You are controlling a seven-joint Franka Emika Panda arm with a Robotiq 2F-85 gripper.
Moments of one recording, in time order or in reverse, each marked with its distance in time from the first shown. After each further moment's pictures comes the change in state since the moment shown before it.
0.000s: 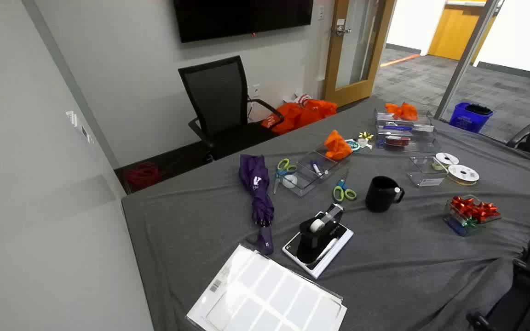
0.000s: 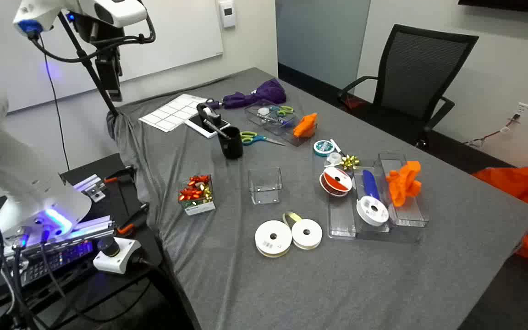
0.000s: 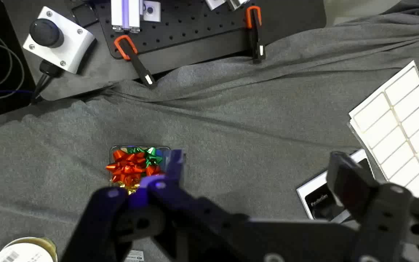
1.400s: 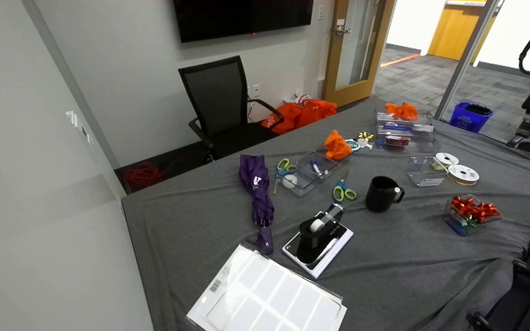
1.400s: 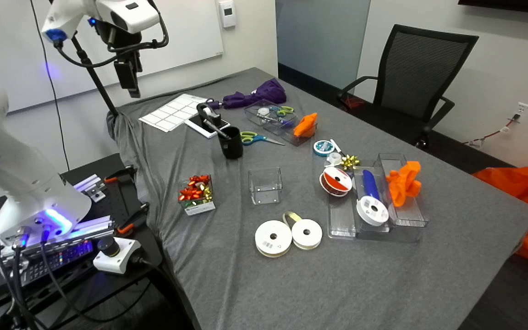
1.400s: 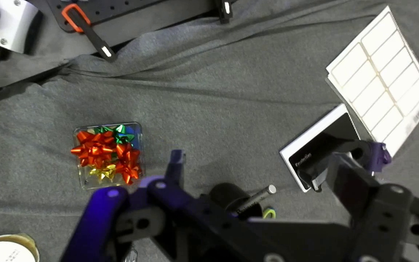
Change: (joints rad) arm -0.002 0.056 0.036 -0.020 0.122 0.154 0.086
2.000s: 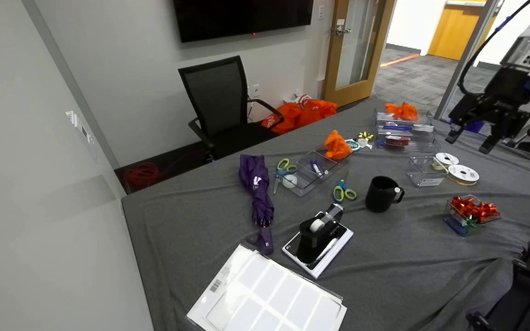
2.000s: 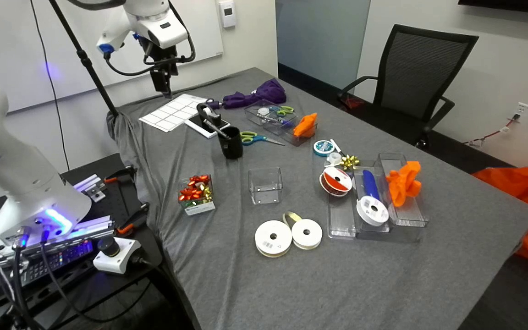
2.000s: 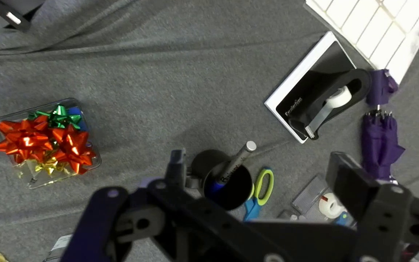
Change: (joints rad) arm 0.015 0.204 0.138 0.001 0.163 0.306 0.198
